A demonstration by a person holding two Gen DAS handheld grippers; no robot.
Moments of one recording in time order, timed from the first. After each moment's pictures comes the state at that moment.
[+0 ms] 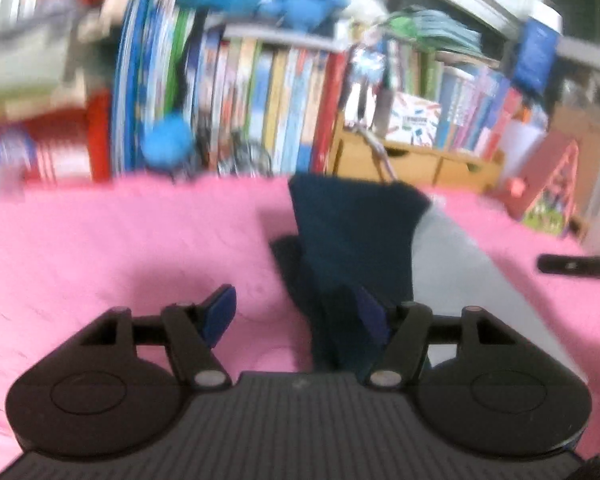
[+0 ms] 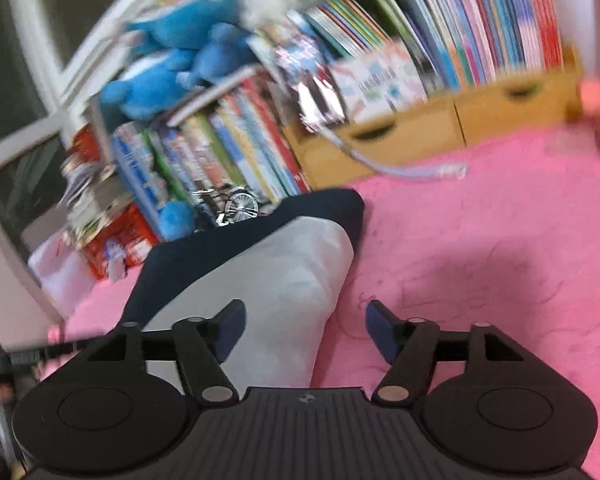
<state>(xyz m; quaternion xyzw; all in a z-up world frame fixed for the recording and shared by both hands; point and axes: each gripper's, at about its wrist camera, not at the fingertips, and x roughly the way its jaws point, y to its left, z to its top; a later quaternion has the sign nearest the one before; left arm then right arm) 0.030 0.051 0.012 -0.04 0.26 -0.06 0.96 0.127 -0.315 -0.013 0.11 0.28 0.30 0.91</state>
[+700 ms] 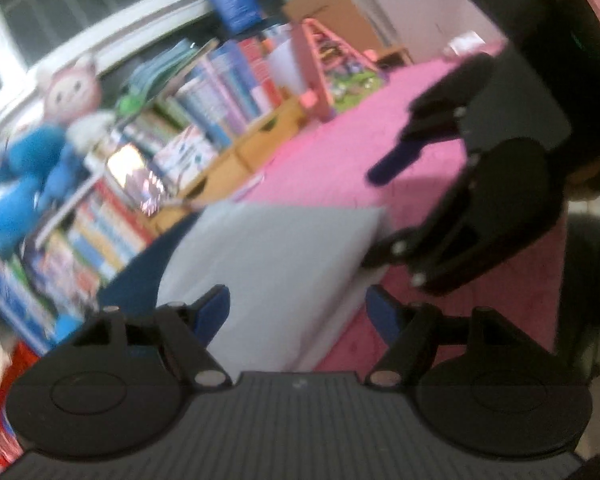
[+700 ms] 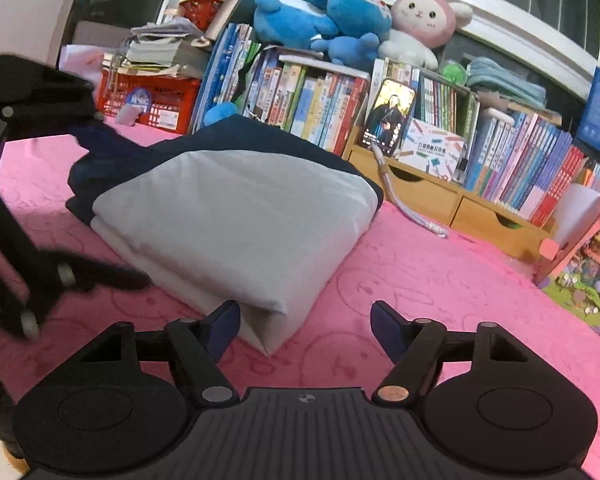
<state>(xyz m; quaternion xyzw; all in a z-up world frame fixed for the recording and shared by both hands) -0.064 -0.142 -0.030 0.36 0.15 -0.19 0.90 -0.032 -0.264 -0.060 -0.18 0.17 0.24 0.94</state>
